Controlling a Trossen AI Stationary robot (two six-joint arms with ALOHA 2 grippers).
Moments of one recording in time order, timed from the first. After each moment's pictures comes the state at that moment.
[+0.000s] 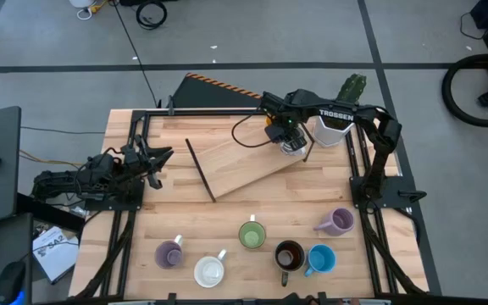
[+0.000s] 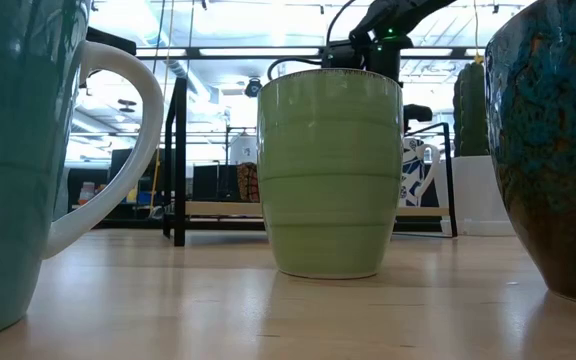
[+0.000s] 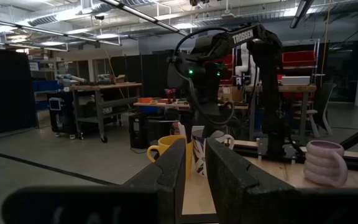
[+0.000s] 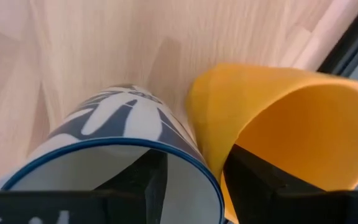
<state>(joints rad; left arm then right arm) 0.01 0.02 0.14 0.12 -0.43 0.10 -0.48 1.81 1.57 -1.14 0.14 -0.97</state>
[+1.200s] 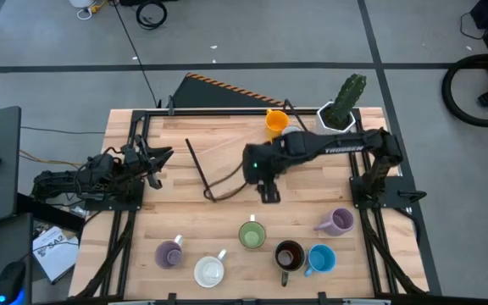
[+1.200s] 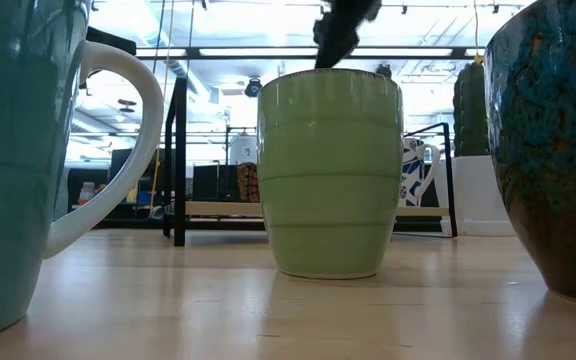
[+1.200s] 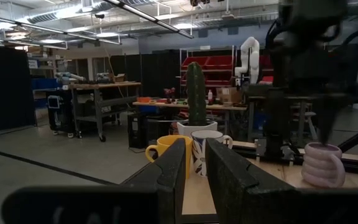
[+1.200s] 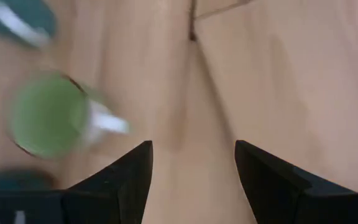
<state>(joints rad) 0.01 0.02 0.14 0.12 -0.43 0.08 0.06 1.81 1.79 -1.09 -0.04 0.02</state>
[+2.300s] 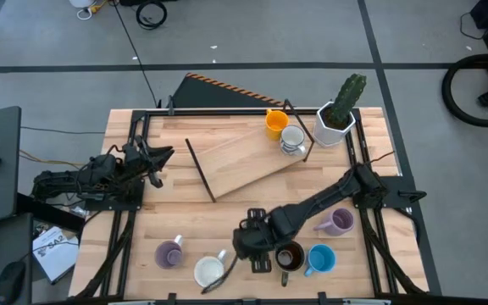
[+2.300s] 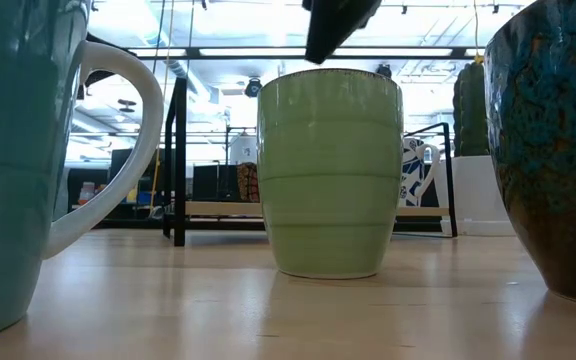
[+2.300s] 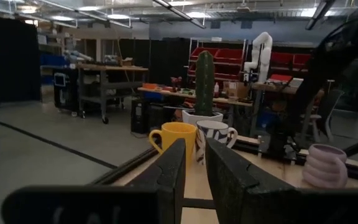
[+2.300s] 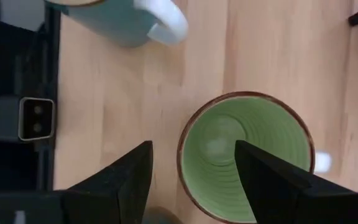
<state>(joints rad) 0.01 0.02 0.14 0.07 -0.48 -0.03 0.47 2.14 1.99 -1.07 0.10 0.41</state>
